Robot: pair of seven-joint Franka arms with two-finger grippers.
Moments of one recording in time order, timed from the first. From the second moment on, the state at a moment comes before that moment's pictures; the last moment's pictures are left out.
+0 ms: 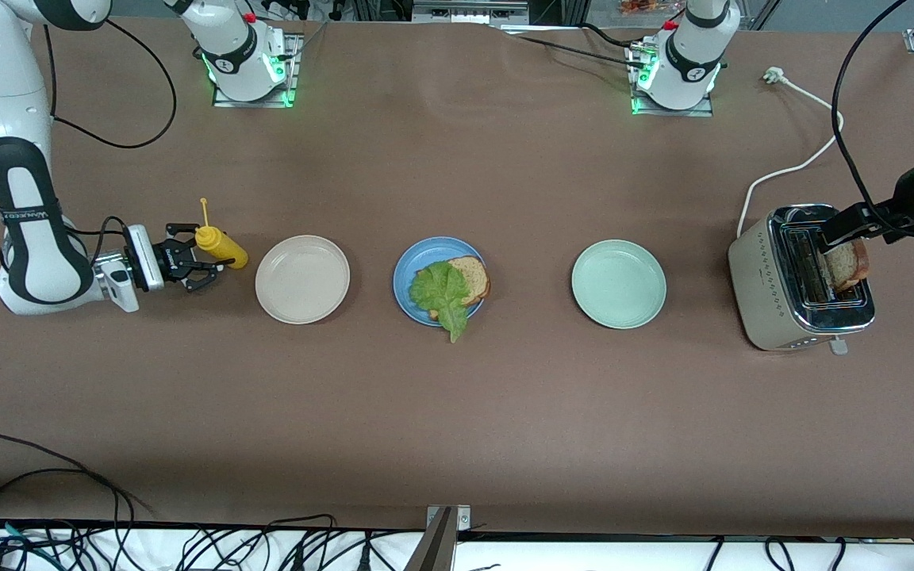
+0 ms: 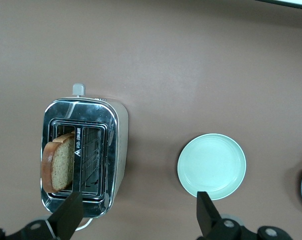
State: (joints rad) left arm 0.02 0.11 0.00 -1.53 -0.01 1.65 -0.16; right arm -0.18 0.73 -0.11 -1.75 0.73 1.51 -2.37
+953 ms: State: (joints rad) left arm 0.02 0.11 0.01 -1.53 -0.01 1.65 -0.16; right arm -0.02 0.55 -0.12 -1.66 0.54 1.52 -1.70
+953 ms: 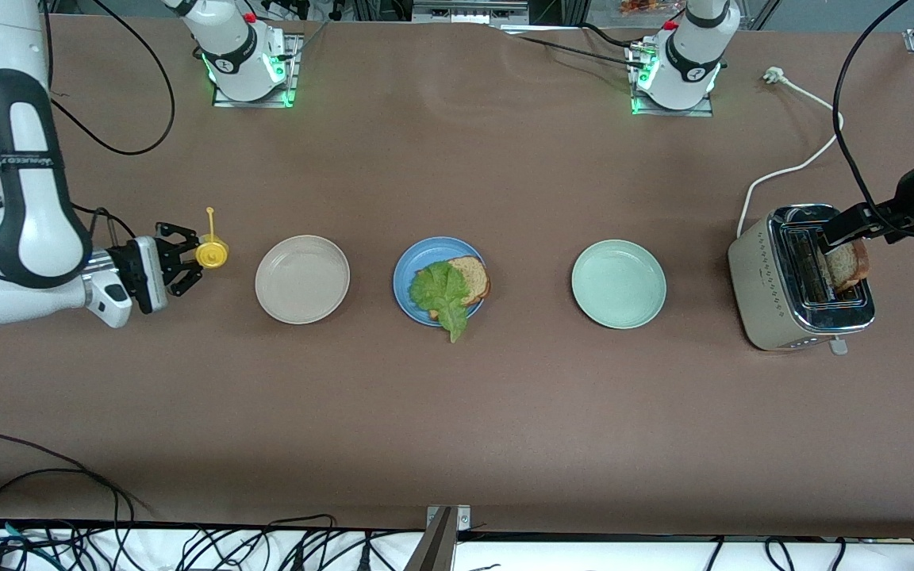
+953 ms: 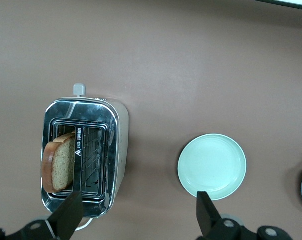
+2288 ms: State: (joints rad) left arm 0.02 0.11 0.01 -1.53 -0.01 1.65 -0.16; right arm 0.67 0.68 -0.11 -1.28 -0.31 1.70 -0.87
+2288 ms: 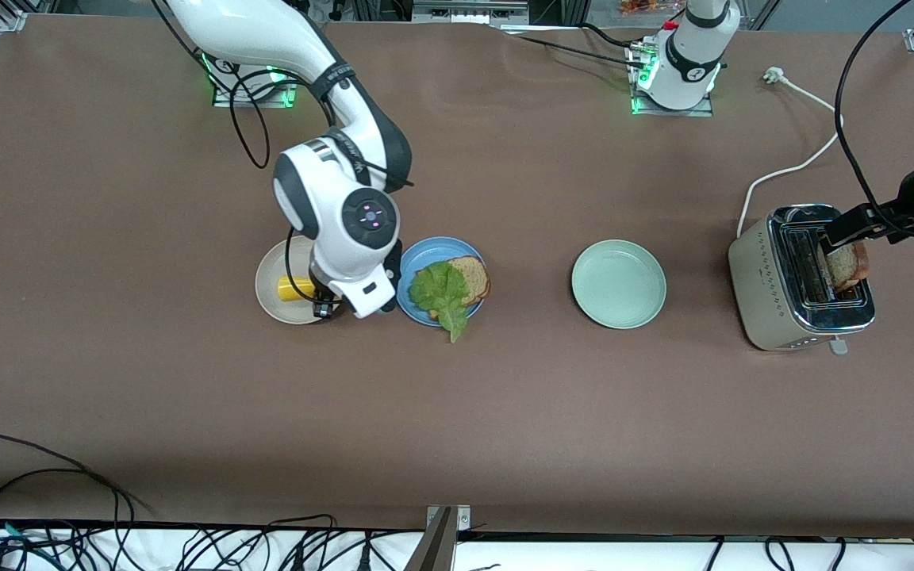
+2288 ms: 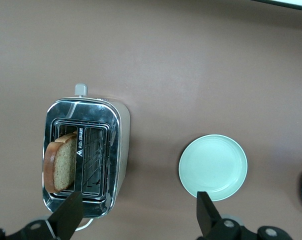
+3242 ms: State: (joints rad) left arm 0.02 0.11 0.01 -1.53 -0.01 1.65 -0.16; right arm 0.92 0.80 -0.11 -1.28 -0.82 1.66 -0.75
